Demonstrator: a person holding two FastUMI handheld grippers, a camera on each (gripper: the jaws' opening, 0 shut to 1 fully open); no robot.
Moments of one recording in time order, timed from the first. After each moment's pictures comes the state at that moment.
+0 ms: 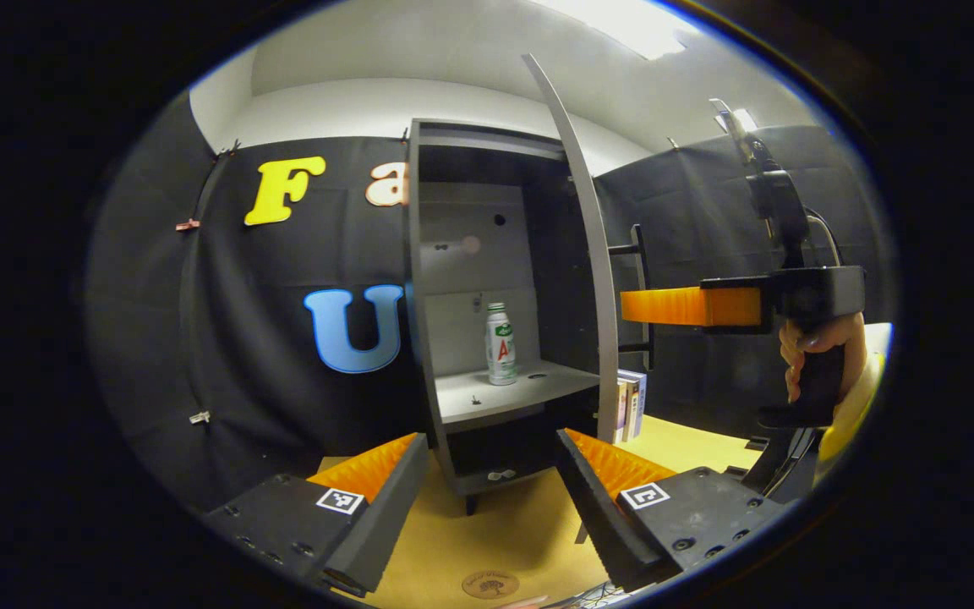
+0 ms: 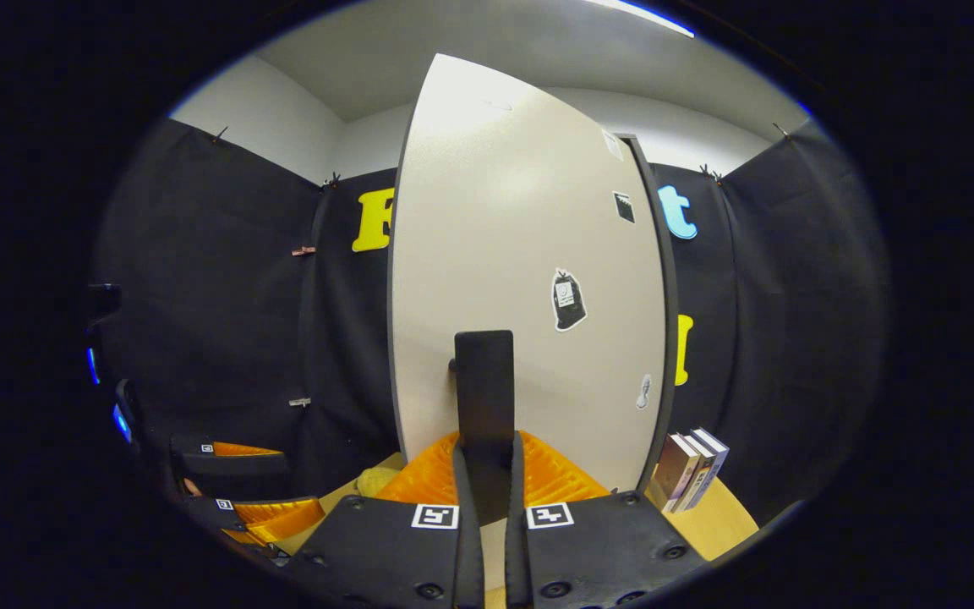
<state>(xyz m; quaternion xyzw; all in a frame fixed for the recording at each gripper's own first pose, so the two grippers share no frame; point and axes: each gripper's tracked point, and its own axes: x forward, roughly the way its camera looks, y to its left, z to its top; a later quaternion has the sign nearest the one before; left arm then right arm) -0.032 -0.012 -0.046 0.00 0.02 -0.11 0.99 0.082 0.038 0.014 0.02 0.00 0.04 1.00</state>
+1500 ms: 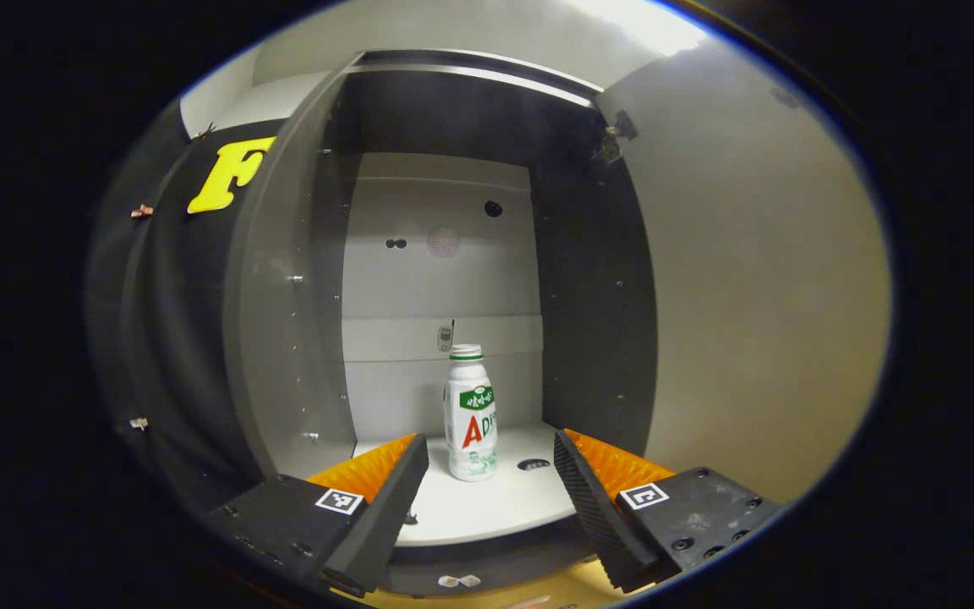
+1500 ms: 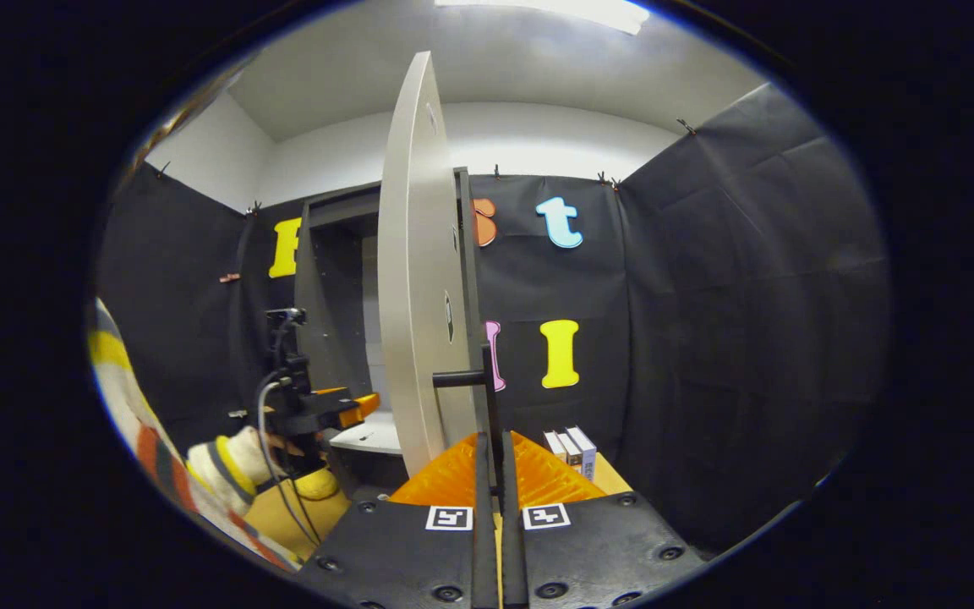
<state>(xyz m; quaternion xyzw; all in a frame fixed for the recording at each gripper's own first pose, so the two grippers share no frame) 0.299 -0.099 -0.020 -0.02 0.00 -0.06 1.00 -0.017 -0.150 0.044 0.07 -0.03 -0.05 1.00</state>
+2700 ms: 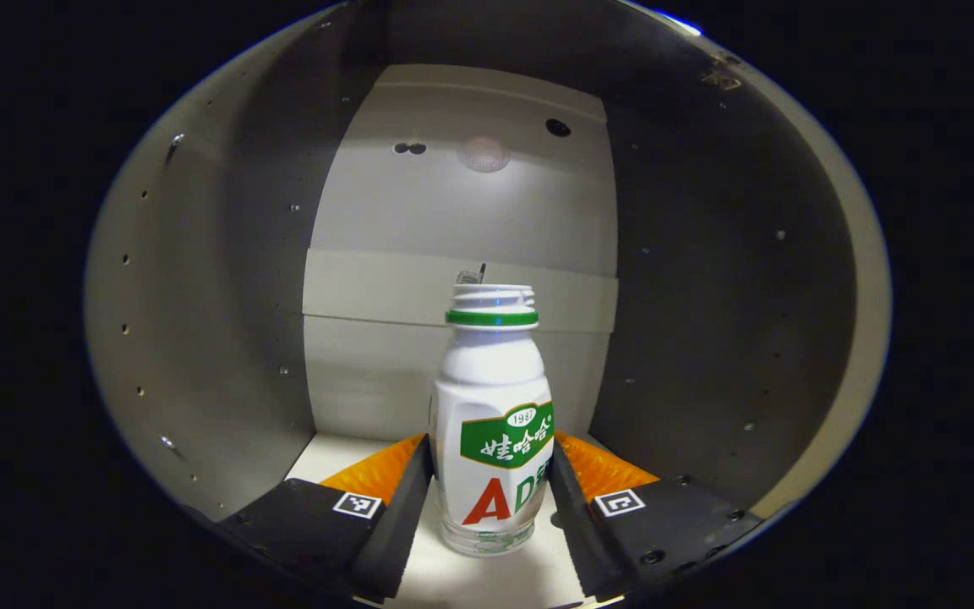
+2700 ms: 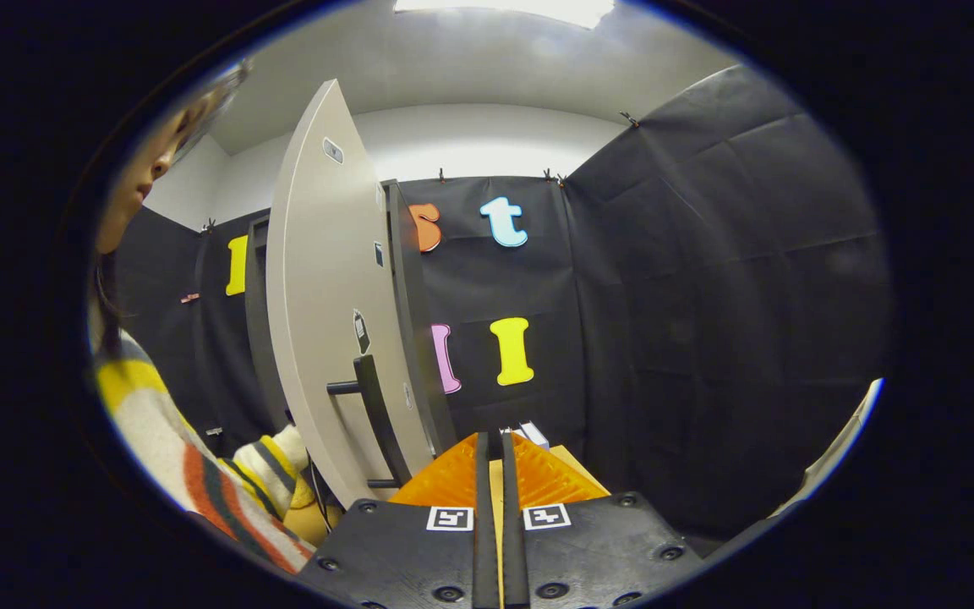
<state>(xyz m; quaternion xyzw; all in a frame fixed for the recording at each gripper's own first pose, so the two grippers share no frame) 0.424 -0.098 -0.065 -0.08 0.06 -0.04 0.99 -0.038 -0.227 0.042 0.08 -0.01 -0.13 0.99</state>
